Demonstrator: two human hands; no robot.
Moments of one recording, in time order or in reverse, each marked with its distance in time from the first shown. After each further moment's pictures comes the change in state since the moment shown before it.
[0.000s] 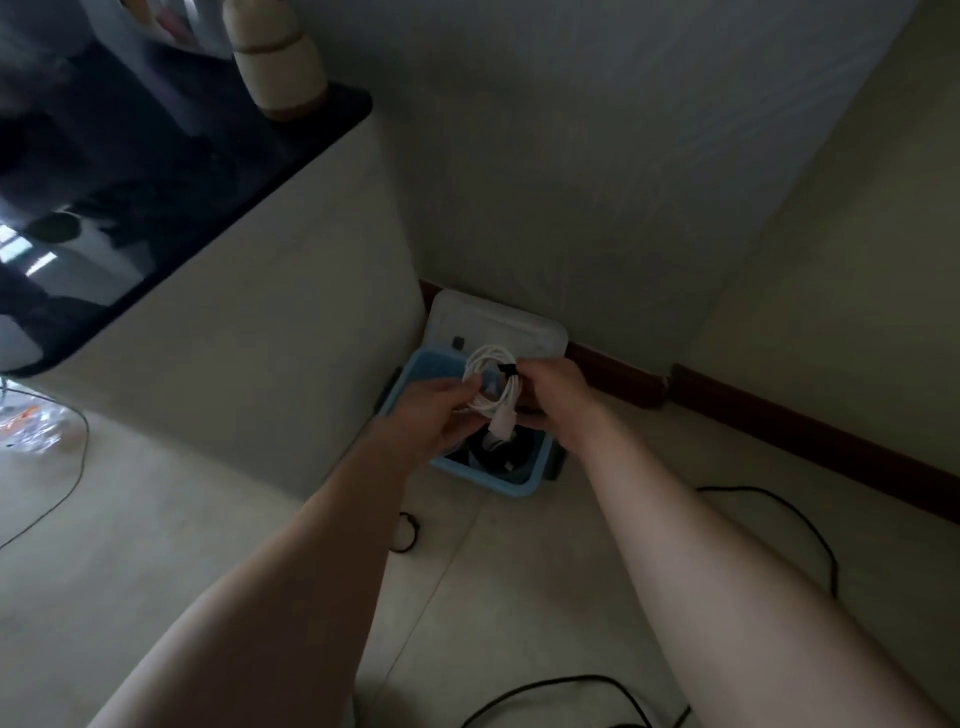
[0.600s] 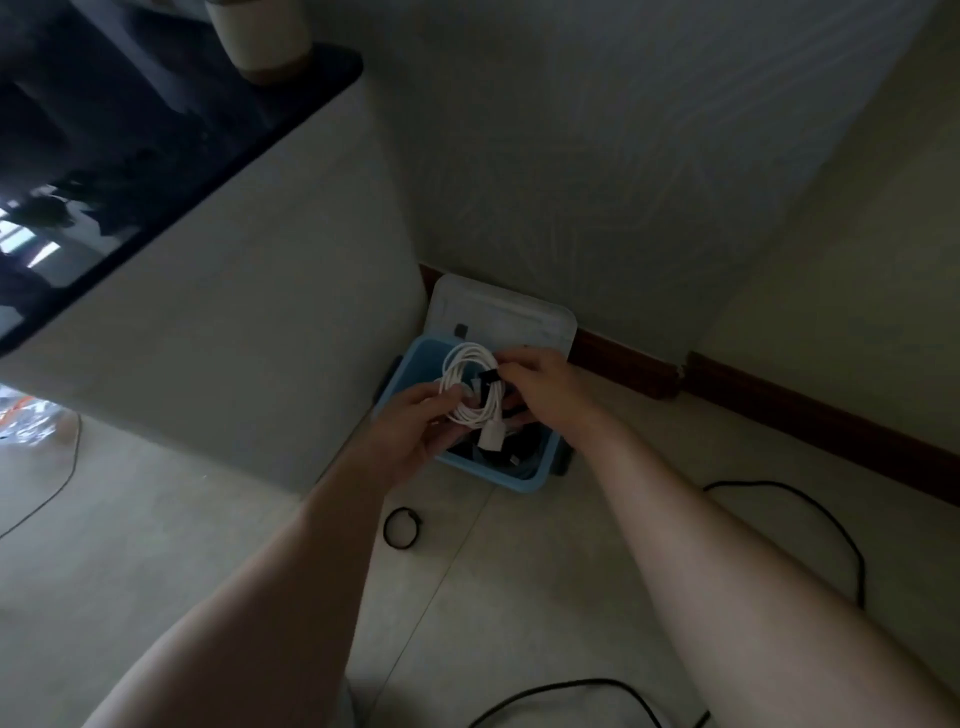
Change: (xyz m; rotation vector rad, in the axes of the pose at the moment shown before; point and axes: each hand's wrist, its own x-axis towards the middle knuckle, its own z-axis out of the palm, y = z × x) left_hand 0.012 -0.031 -0.039 -0.019 -0.052 0.104; right_hand 0.016 0.021 0.001 -0.353 -0.149 -0.336
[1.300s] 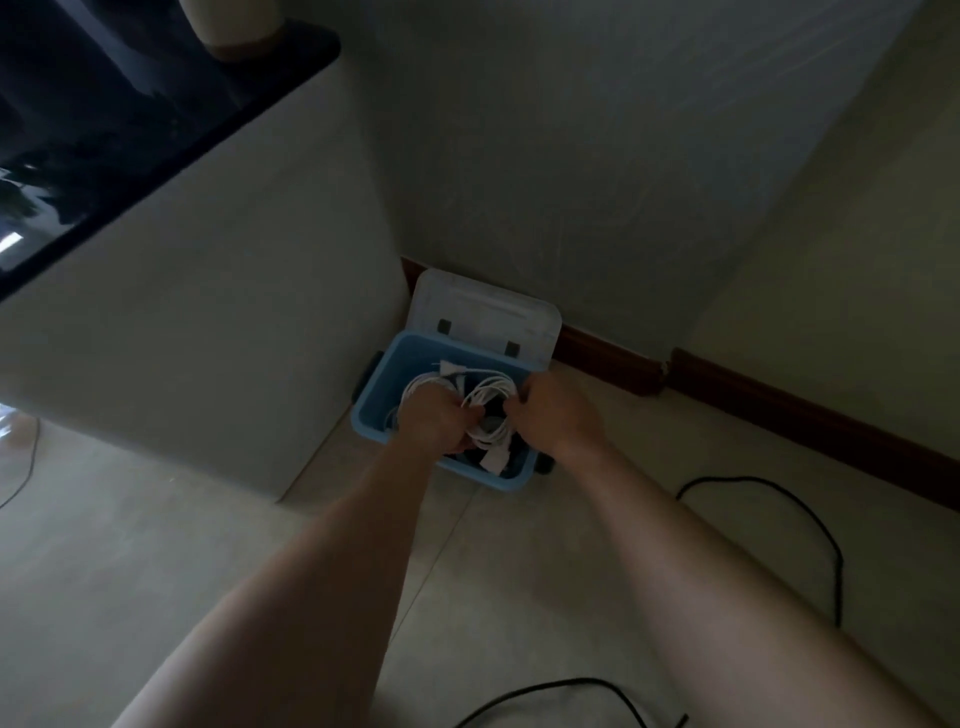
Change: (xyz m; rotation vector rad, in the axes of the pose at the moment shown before) left_hand 0.037 -0.017 0.039 0.797 0.208 0.019; right_hand -0.014 0.027 -0.009 -0.667 0.166 0.083
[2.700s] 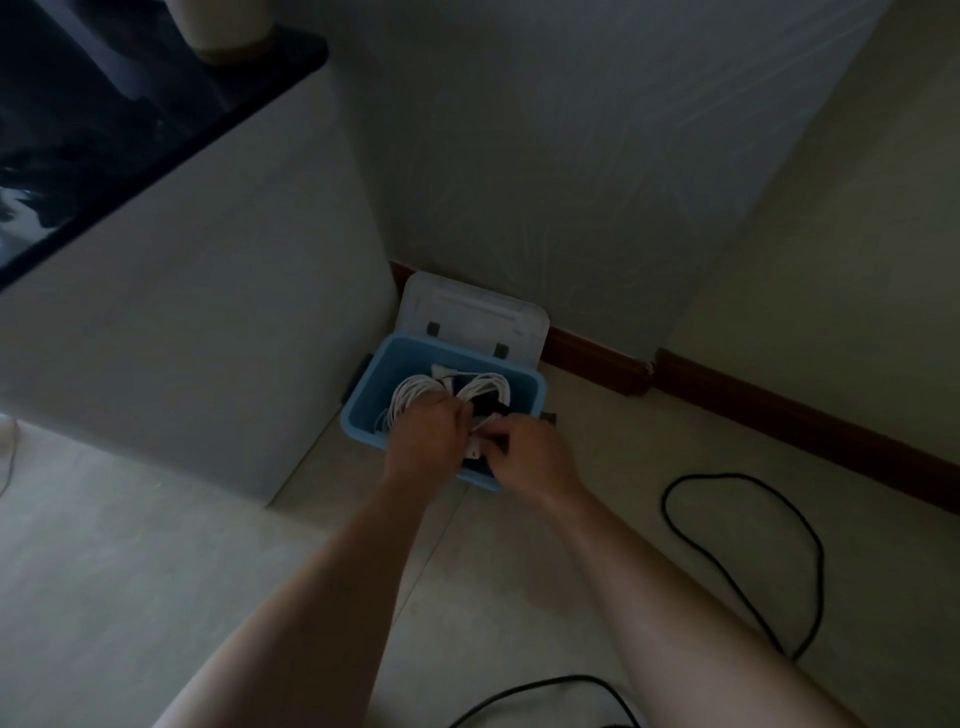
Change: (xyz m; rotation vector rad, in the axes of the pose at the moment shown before) left_hand -0.002 -0.032 0.017 0.591 0.318 0.560; right_hand -0.034 0.015 0.033 0.028 0.005 -0.191
